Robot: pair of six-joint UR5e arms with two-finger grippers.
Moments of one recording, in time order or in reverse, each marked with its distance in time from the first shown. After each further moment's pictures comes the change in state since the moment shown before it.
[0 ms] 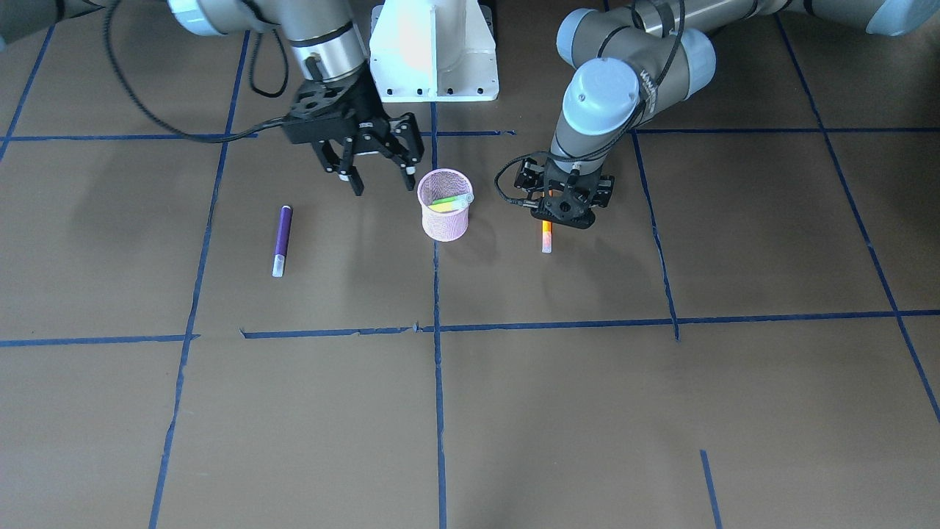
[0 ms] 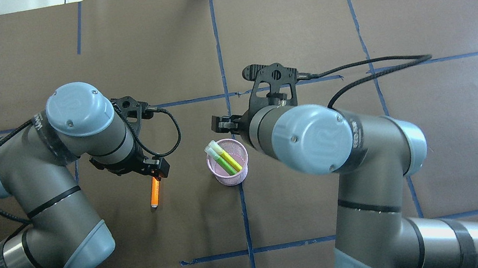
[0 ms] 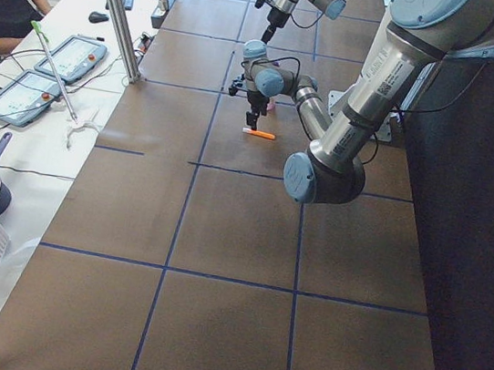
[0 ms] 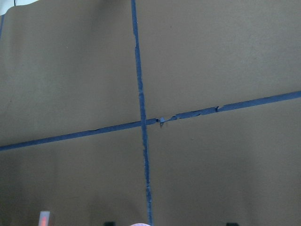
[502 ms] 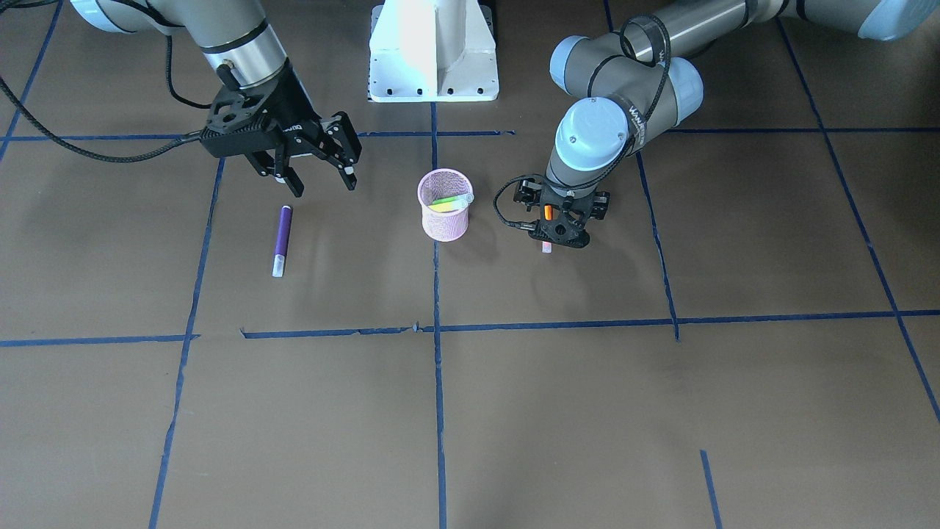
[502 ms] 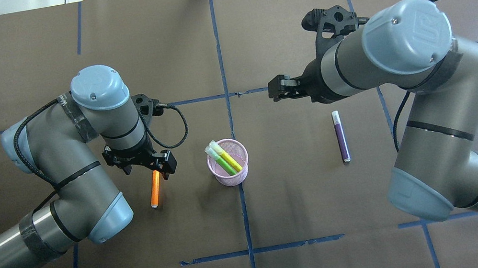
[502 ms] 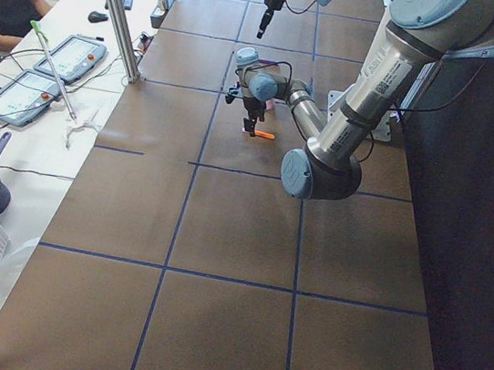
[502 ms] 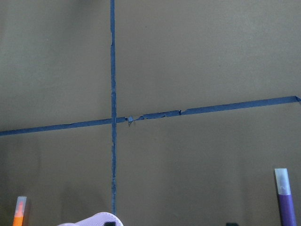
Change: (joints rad) left arm 0.004 -0.018 0.086 -0.029 -0.029 -0.019; right arm 0.107 -0.092 0.058 0.001 0.162 -0.096
